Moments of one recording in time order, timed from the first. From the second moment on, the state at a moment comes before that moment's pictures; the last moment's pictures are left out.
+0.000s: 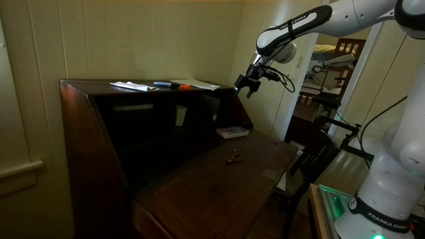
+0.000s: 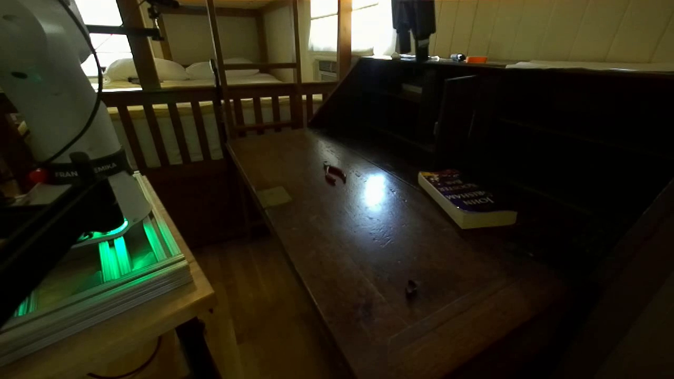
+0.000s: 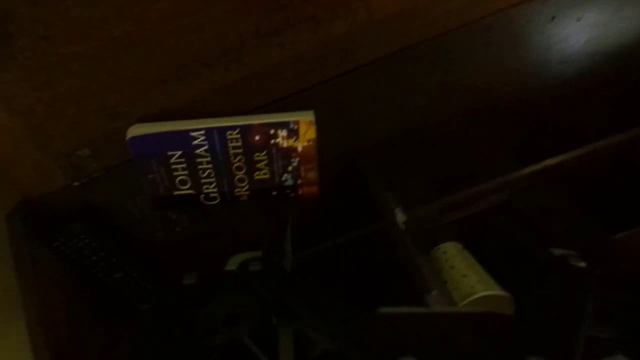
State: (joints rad) arm -0.26 0.04 -0.32 -2.01 0.17 2.31 -0.07
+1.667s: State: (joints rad) arm -0.43 0.76 -0.31 -1.42 0.23 2.43 0.29
